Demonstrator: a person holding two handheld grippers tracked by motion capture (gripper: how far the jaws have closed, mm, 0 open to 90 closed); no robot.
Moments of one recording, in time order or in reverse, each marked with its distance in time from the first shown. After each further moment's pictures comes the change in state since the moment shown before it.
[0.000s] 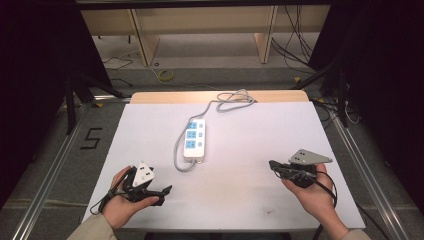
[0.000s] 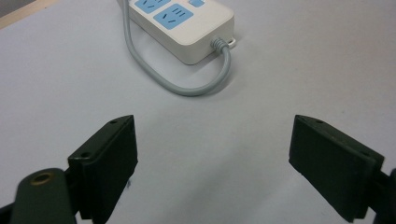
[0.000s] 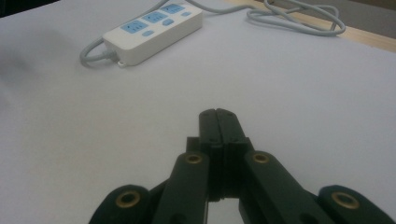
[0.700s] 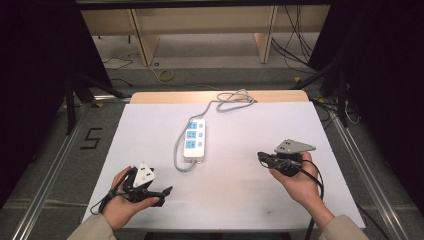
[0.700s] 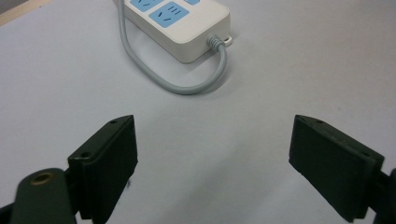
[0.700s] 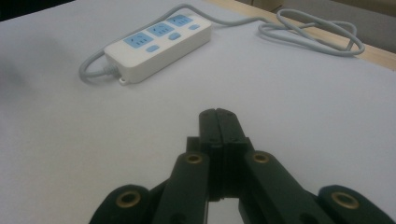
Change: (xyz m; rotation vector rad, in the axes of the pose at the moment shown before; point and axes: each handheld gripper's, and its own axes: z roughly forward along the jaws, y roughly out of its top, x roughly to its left) left arm -0.001 0.000 0.000 0.007 -0.010 0.006; right arm 0.004 0.027 0.030 0.004 0.021 -0.035
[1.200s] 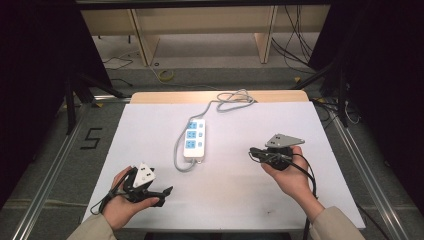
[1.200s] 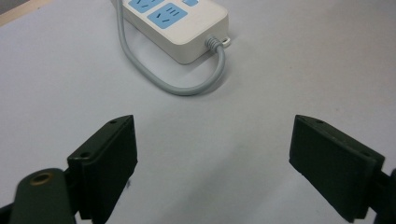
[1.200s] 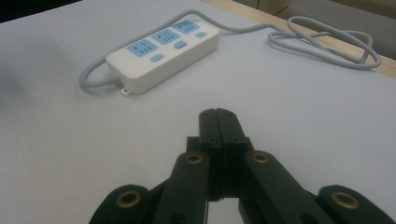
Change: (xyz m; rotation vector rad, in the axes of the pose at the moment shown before) left arm 0.000 0.000 0.000 -0.005 -0.004 0.002; right arm 0.004 0.016 0.020 0.008 0.016 -0.022
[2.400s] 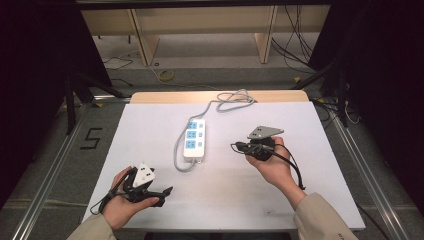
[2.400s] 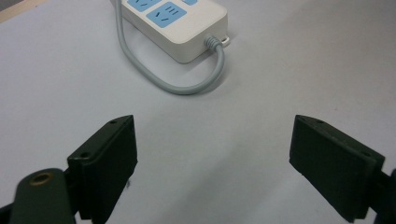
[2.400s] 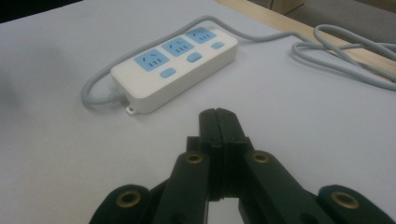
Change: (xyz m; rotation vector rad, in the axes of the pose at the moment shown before) left arm 0.001 -0.001 0.000 0.000 -0.005 -0.005; right arm 0.008 0.025 0.040 0.027 0.040 -0.029
